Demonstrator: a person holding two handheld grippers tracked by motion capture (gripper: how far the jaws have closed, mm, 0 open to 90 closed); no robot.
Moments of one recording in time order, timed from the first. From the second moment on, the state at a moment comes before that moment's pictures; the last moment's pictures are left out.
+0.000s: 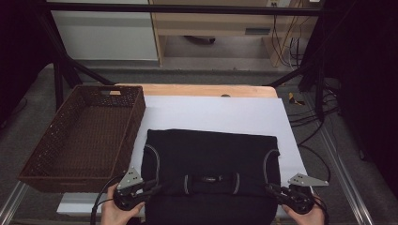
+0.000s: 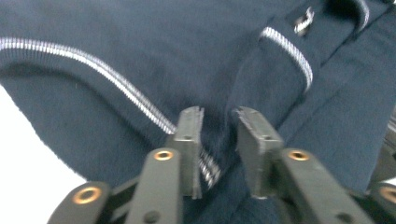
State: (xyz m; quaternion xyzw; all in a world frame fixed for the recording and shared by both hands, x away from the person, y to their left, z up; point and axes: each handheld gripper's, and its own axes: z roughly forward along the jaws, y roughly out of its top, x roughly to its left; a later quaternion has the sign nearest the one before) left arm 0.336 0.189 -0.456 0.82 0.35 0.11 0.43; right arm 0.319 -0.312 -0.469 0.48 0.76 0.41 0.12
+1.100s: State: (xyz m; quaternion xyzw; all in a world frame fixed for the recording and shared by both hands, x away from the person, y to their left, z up) left arm 0.311 0.172 -0.432 0.86 0.28 0.07 0.43; right arm 0.306 -0.280 -0.432 0.40 0.80 0.44 0.09
